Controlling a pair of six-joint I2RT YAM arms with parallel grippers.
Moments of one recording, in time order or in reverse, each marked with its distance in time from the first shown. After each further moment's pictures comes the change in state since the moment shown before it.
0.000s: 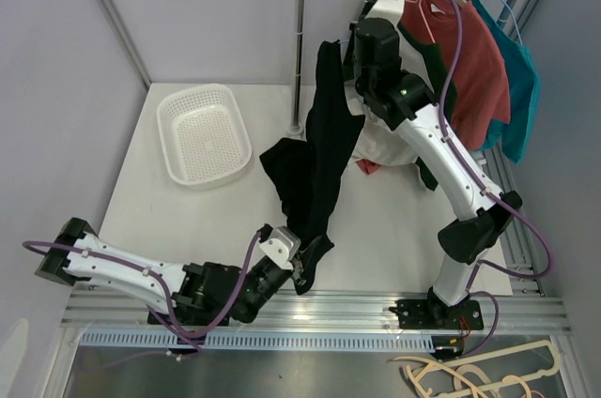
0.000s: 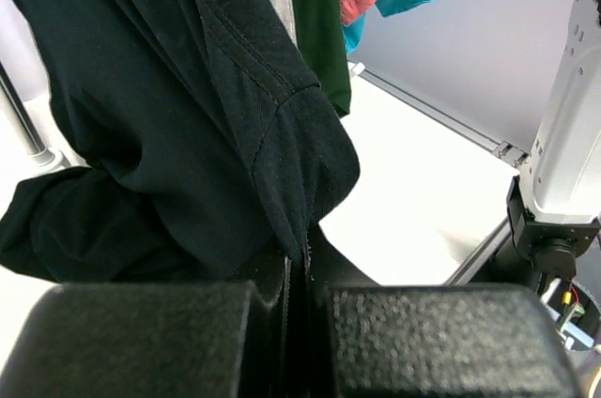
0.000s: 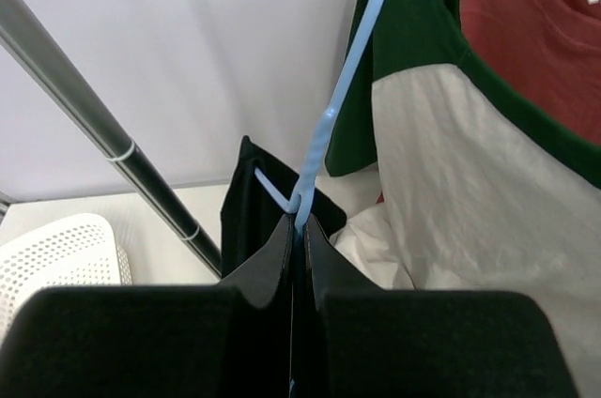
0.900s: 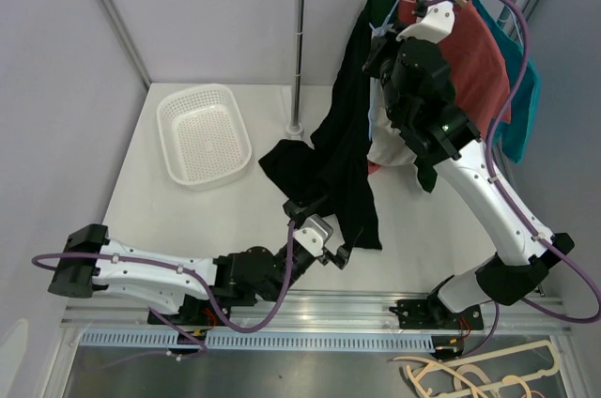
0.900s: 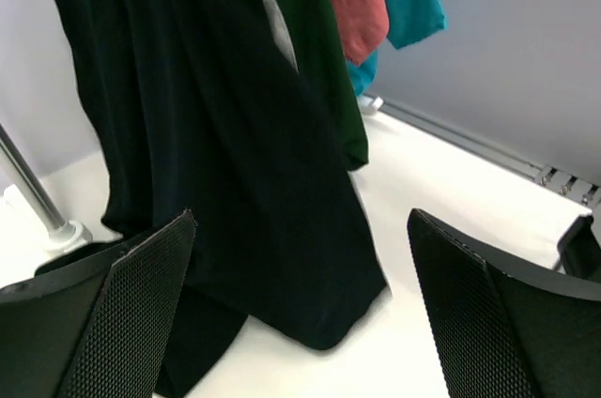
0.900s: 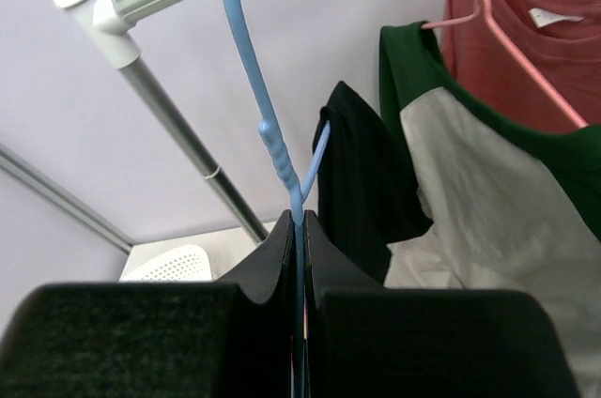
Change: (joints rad) left arm 0.193 0.190 0.047 0.245 0.198 0.192; right arm 0.049 -0.317 -0.257 0.135 0.002 0.115
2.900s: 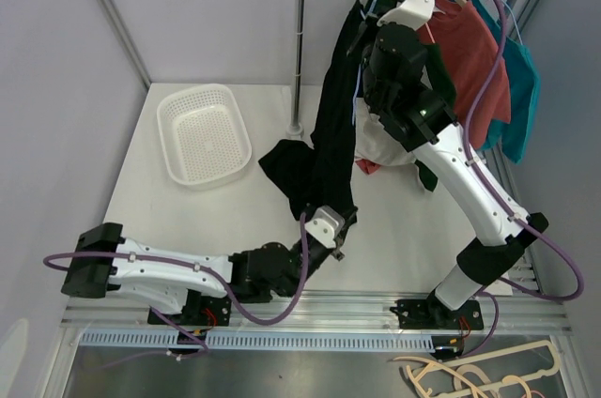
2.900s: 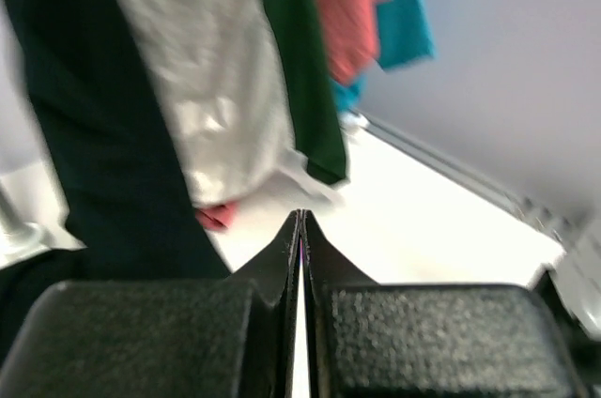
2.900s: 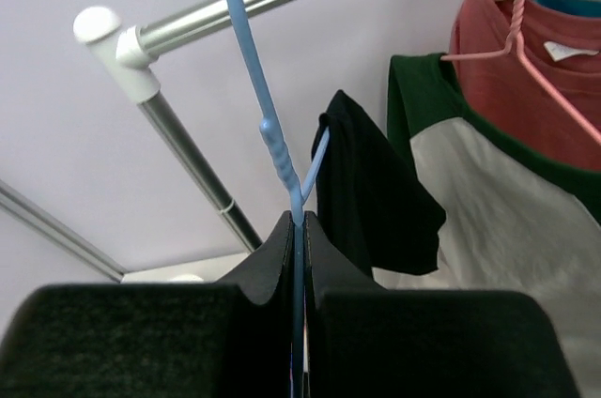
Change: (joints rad) left arm 0.042 0.118 0.091 0.067 0.004 -0.060; right arm 0.058 0.146 0.169 0.013 0.094 -0.060
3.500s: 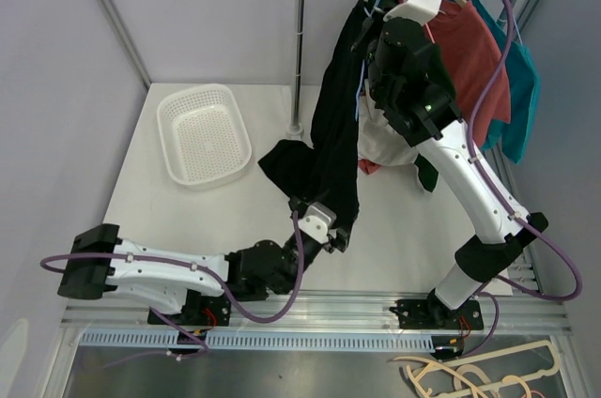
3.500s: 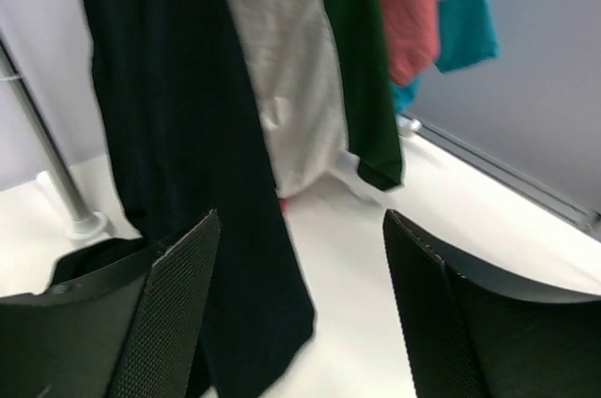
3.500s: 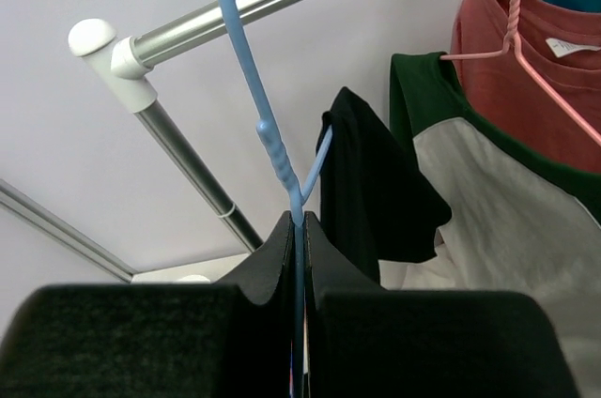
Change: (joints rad) left arm -0.002 -0.012 -0.059 0.057 -0.066 0.075; right arm -0.036 0.024 0.057 -0.042 -0.034 0.044
